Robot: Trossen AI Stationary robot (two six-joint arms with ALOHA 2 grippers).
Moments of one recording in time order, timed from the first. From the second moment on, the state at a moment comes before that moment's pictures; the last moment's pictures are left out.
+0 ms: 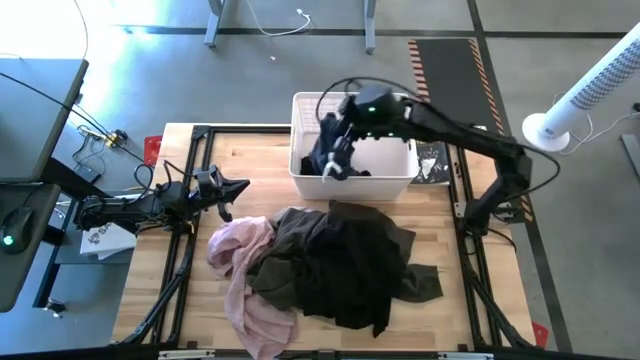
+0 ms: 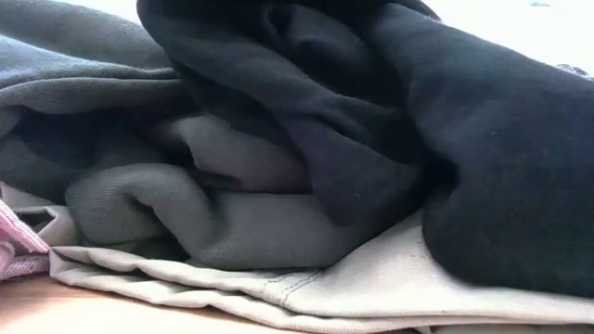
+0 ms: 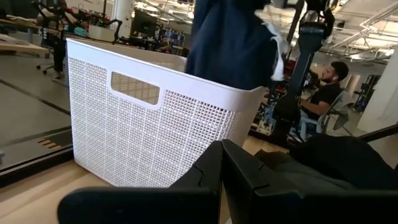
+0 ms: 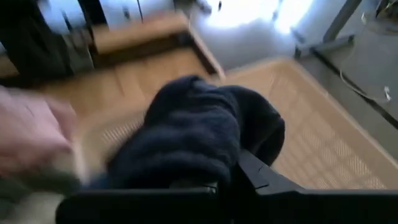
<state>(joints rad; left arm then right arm) 0.03 0.03 0.01 0.10 -0.39 -0.21 -0.34 1.66 1.73 -0.69 0.11 0.00</state>
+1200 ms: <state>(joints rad) 0.03 0.03 0.01 0.10 -0.37 -0.23 0.38 1.56 1.44 -0.86 0.31 0.13</state>
